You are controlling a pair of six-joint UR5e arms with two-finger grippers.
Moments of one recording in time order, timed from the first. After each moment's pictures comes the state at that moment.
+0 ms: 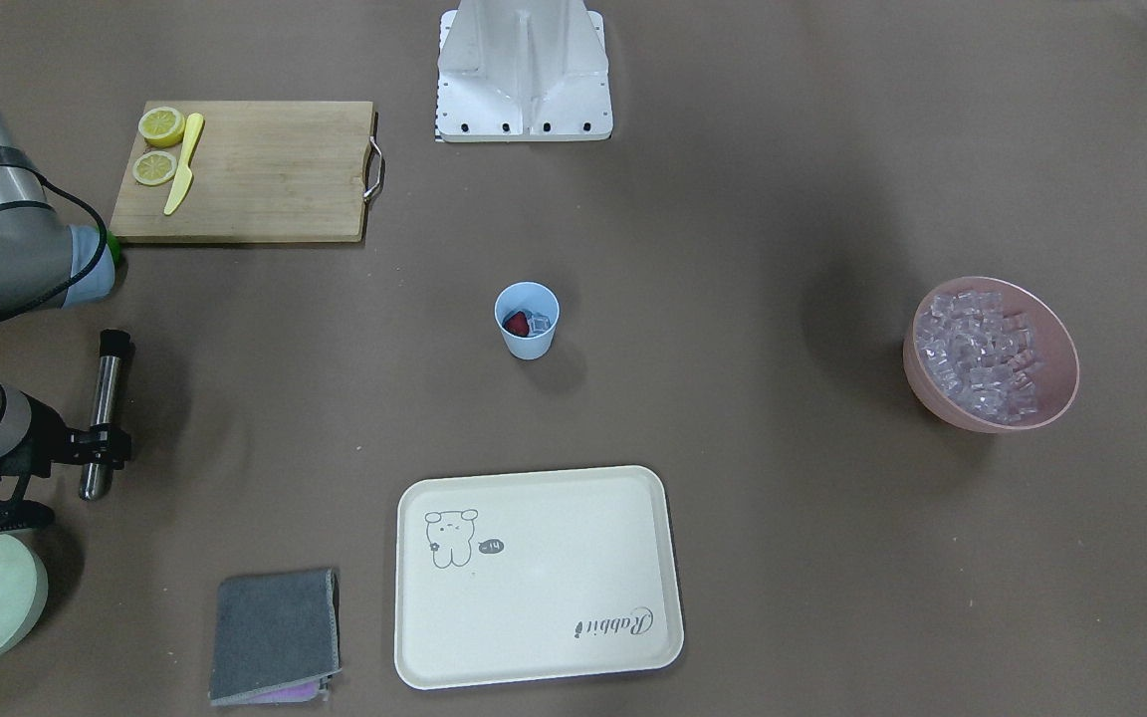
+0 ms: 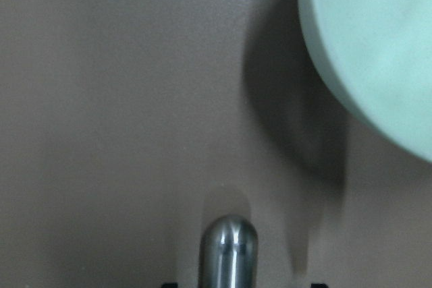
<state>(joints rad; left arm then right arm) -1.51 -1.65 -1.67 -1.91 -2.16 -0.03 1.01 -1.15 1.29 -1.37 2.16 0.52</state>
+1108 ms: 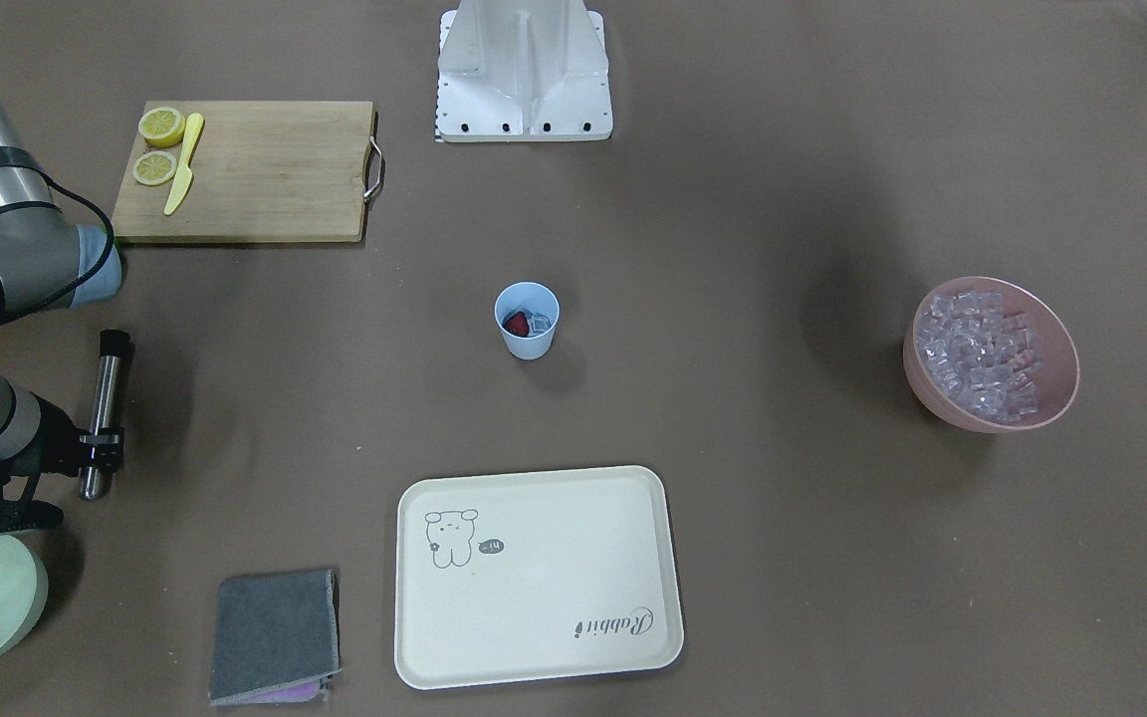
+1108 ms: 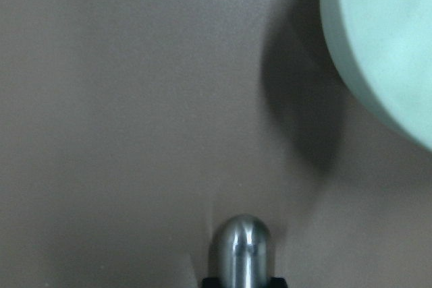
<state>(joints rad) -1.51 -1.65 -1.68 -1.91 -2.16 -0.03 1.01 -1.15 1.30 -1.37 2.16 0.53</state>
